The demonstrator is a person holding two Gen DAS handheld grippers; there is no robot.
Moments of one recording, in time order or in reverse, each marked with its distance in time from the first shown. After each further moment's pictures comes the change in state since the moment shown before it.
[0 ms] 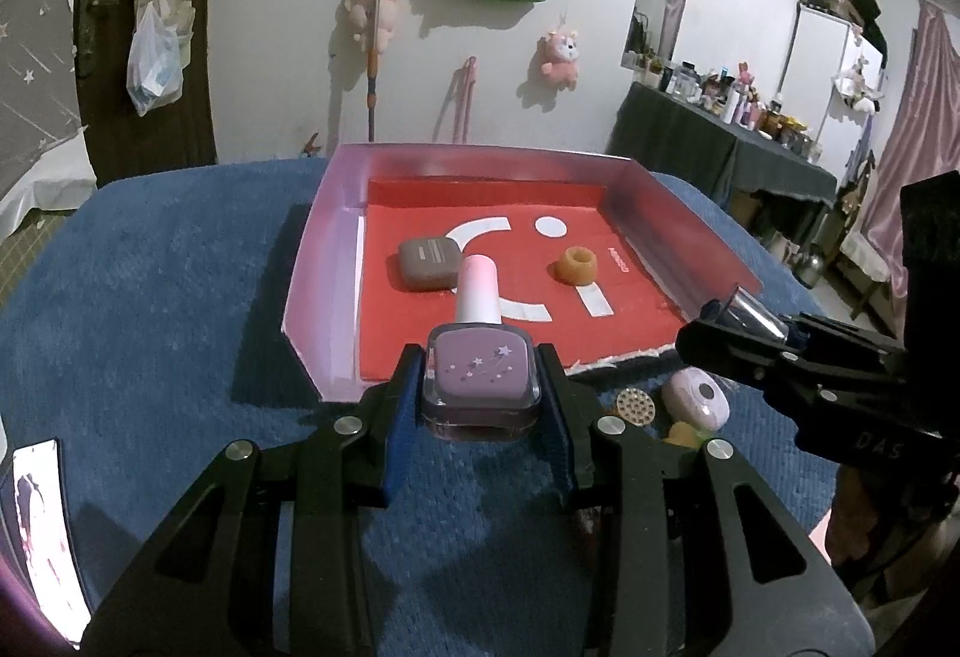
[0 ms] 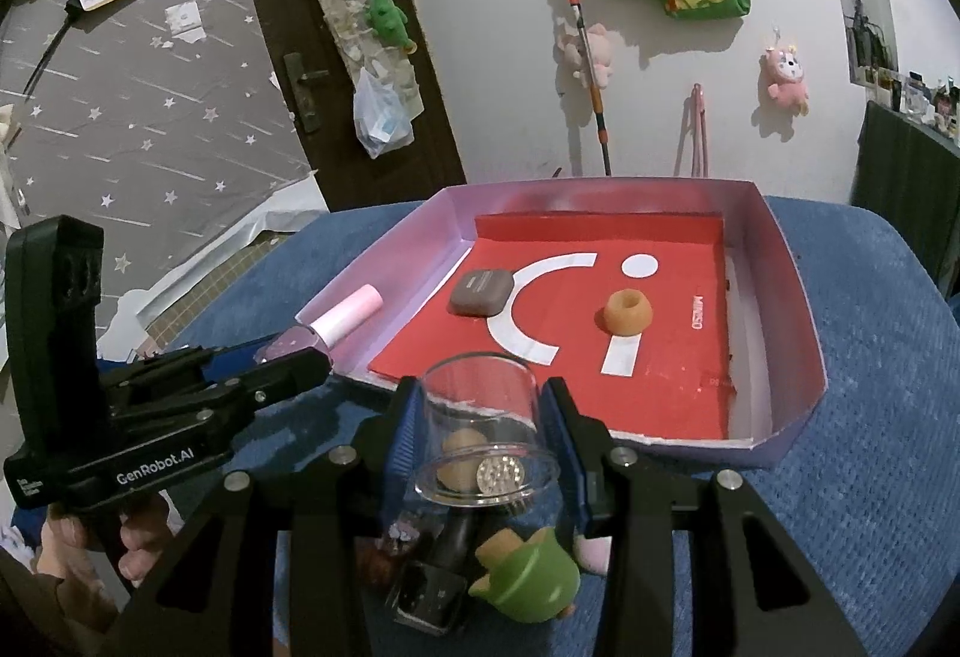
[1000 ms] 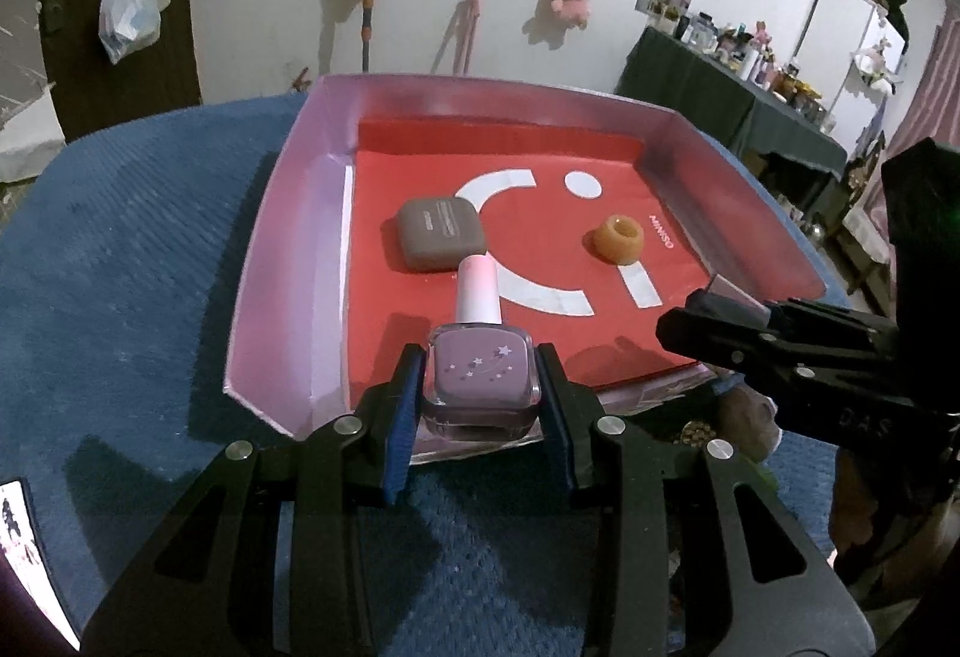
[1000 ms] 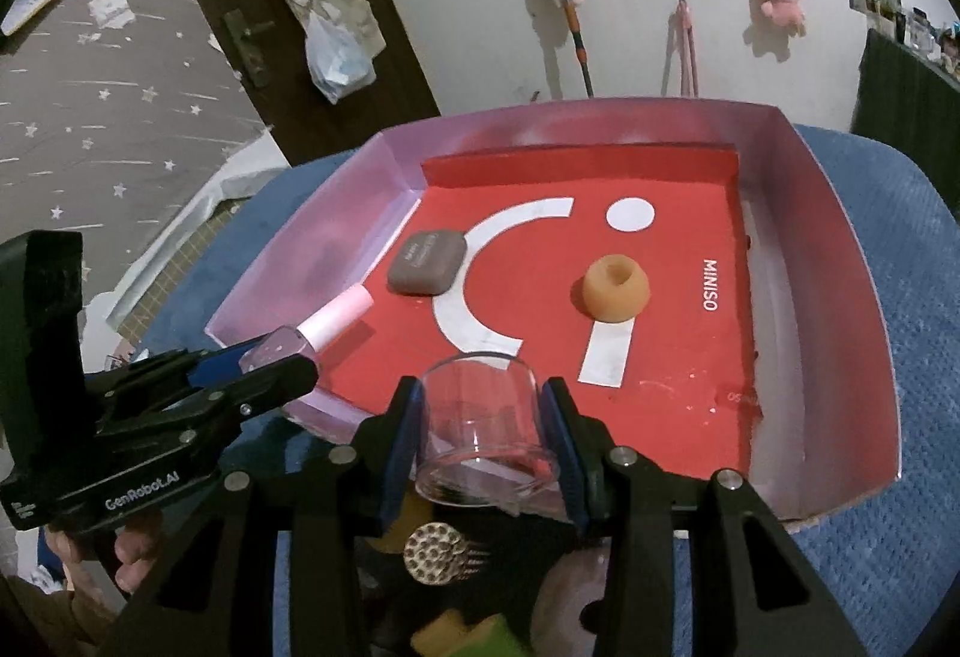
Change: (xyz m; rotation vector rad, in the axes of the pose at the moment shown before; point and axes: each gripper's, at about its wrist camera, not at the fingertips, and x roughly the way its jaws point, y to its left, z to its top) left arm 0.071 0.021 0.021 -0.031 0.187 -0.027; right arm 0.072 -0.037 0.025 0.090 0.202 -0.014
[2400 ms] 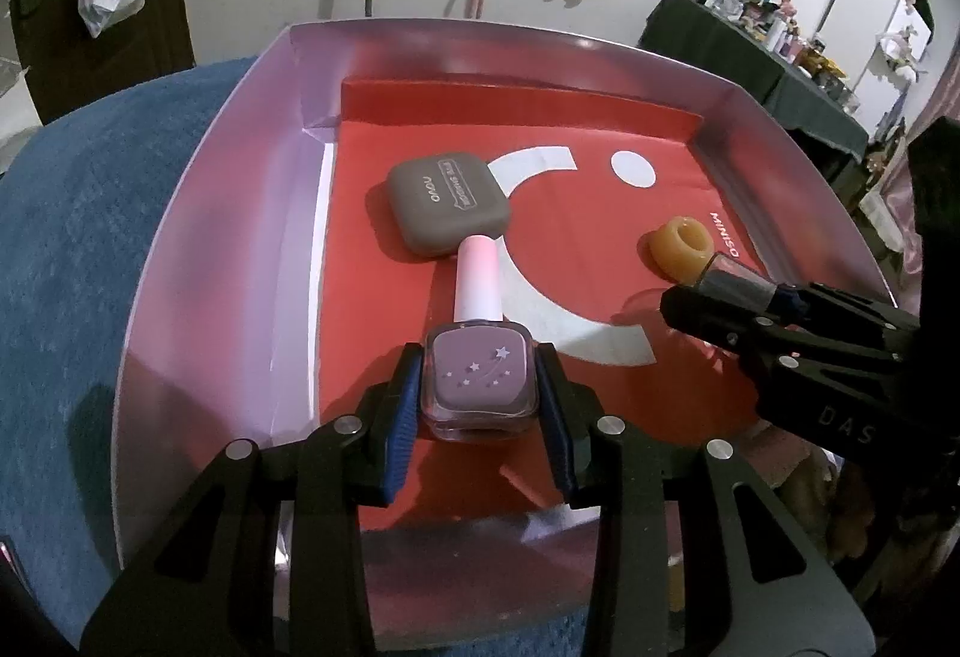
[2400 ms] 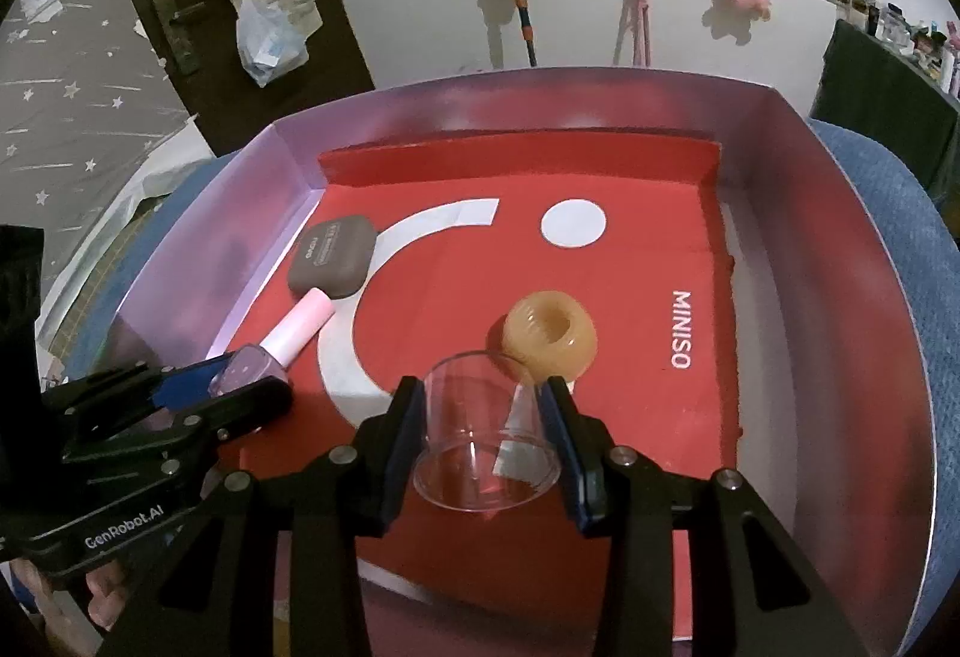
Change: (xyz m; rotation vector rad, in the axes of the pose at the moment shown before) left arm 0.059 0.007 0.027 -0.010 0.104 0.029; right arm 0.051 -0.025 0.028 0.029 0.050 -0.147
